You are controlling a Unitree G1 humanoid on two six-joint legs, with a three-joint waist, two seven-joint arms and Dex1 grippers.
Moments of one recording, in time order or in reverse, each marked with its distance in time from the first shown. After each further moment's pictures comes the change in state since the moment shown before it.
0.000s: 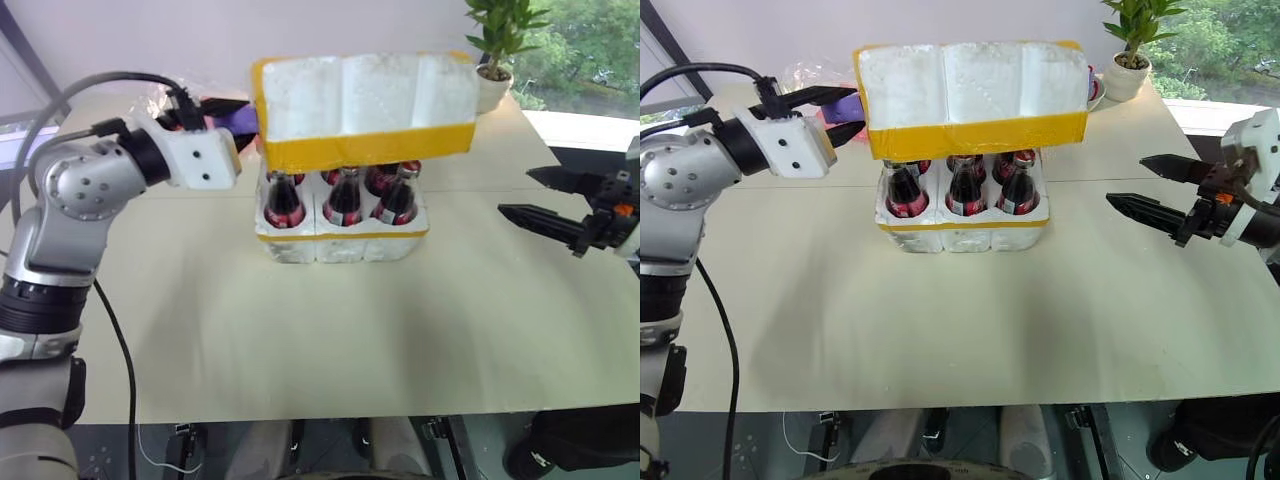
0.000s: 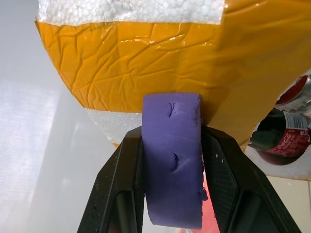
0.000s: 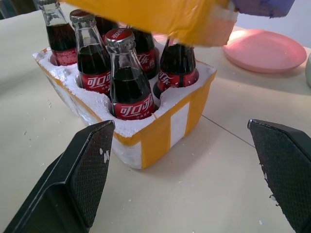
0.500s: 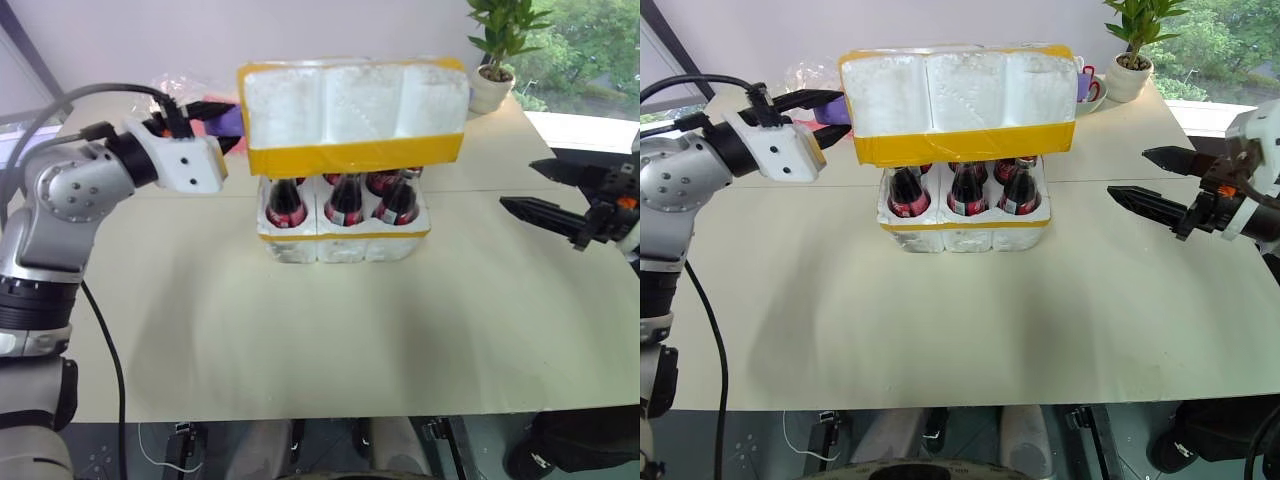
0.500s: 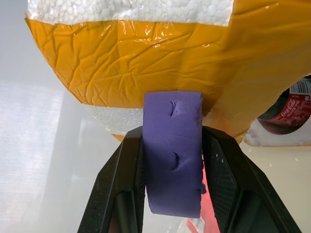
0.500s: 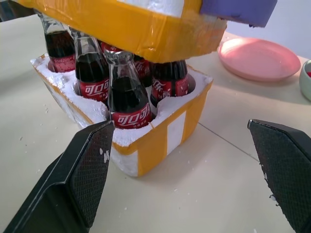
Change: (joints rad) left arm 0.009 0.029 0.012 0.092 0.030 -0.131 0.028; right arm -0.025 -0.001 0.001 0.004 -0.002 0.000 -0.010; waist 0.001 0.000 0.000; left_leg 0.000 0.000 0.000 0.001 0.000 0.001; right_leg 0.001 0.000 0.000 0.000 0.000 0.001
